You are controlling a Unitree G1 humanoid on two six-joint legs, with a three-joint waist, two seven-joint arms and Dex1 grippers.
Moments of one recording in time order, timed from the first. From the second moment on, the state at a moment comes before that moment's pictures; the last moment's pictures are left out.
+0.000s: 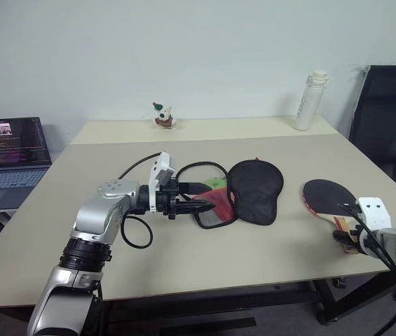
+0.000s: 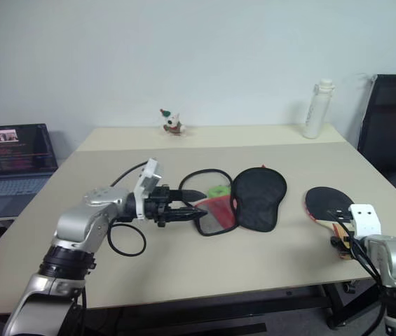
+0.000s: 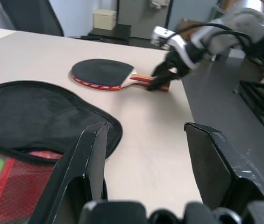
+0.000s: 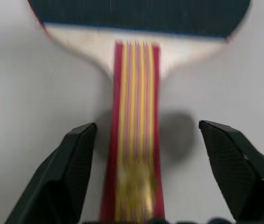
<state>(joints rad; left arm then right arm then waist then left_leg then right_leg) -0.74 0.57 -0.06 0.14 -0.47 0.52 -1.30 -0.45 -0.64 -0.28 -0.01 0.22 1.27 0.27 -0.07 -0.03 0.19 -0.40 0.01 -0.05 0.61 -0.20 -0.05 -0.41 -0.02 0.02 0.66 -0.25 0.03</state>
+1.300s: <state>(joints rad) -0.64 0.63 -0.02 0.04 -0.49 0.56 -1.21 -0.81 -0.12 -0.25 -0.03 0.25 1.26 -0.01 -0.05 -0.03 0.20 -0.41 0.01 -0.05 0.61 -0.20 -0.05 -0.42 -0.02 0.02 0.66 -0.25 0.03</state>
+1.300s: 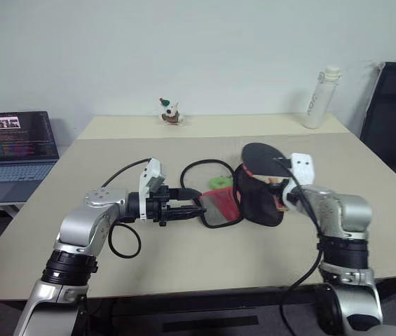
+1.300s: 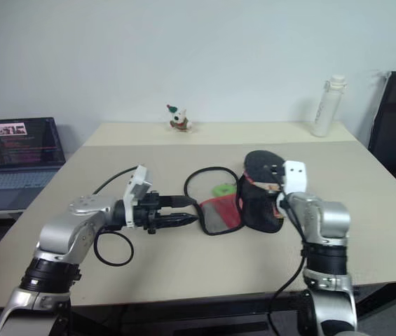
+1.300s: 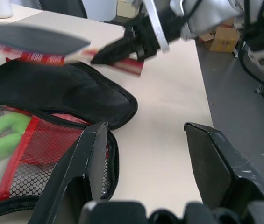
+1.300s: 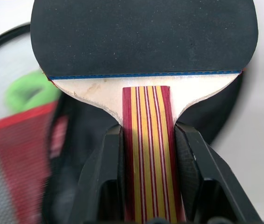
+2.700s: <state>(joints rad) -0.66 0.59 -0.01 0.35 -0.31 0.40 -0.94 -0.68 -0.30 -0.12 -0.45 0.43 1.32 0.26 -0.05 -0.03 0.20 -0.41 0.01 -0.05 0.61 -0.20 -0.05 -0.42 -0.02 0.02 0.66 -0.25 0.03</state>
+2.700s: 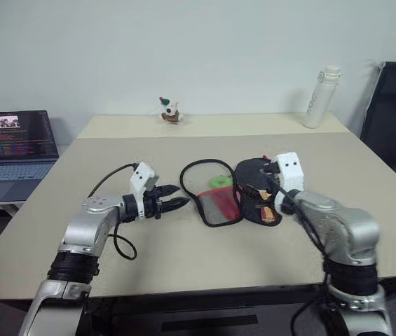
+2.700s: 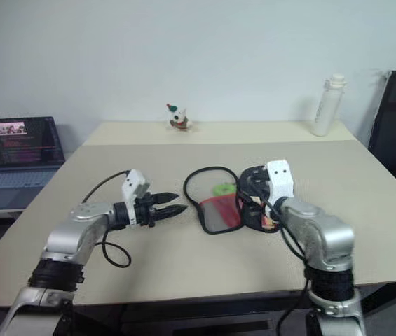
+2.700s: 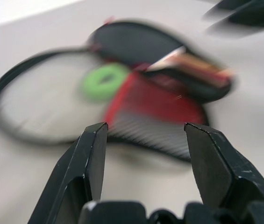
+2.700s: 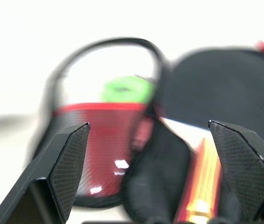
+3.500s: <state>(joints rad) -0.99 0.28 -0.01 1.00 -0.15 0.09 -0.87 -0.67 -0.59 -0.24 -0.53 0.71 1.41 0.49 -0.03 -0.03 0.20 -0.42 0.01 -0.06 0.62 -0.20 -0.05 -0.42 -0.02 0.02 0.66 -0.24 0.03</state>
